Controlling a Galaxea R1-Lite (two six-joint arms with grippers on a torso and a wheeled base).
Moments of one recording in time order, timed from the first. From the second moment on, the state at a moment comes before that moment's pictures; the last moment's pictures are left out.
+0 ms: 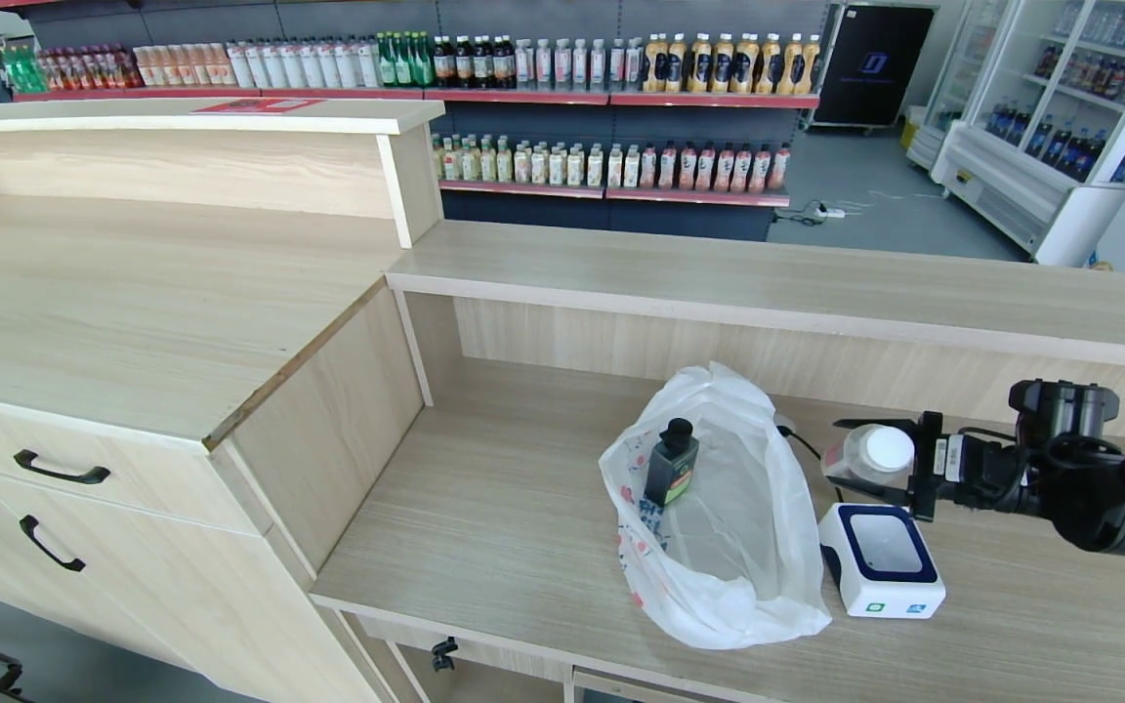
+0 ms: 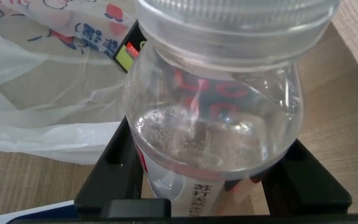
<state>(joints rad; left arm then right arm) -0.01 0.00 0.00 0.00 -0.05 0.01 -0.22 2.17 -0.85 -0.87 1.19 -1.33</state>
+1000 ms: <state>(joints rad) -0.01 0.00 0.00 0.00 -0.05 0.01 -0.31 1.45 -0.71 -0.57 0.57 -0.26</state>
